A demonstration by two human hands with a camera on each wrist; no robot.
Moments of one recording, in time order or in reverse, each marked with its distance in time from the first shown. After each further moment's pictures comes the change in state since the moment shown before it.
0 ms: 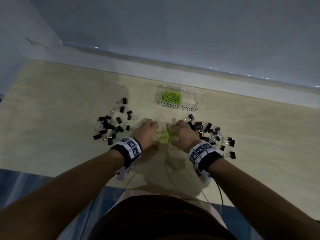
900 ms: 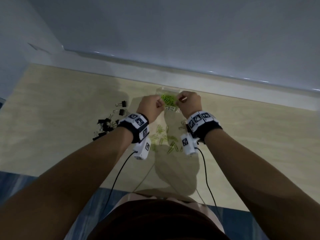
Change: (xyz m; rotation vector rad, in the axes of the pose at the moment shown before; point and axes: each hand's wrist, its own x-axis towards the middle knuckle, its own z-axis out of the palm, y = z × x) left_hand 0.038 0.031 -0.076 -0.485 0.425 0.010; right_hand 0.051 -0.006 -0.084 0.545 0.554 0.182
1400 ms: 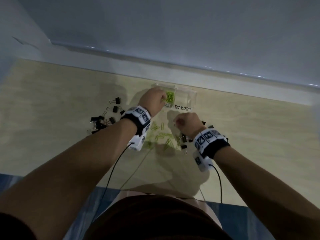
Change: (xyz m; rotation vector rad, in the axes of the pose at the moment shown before) left_hand 0.023 0.013 0.015 0.302 -0.067 0.171; right_hand -0.049 0.045 -0.010 -0.363 -0.358 -0.078
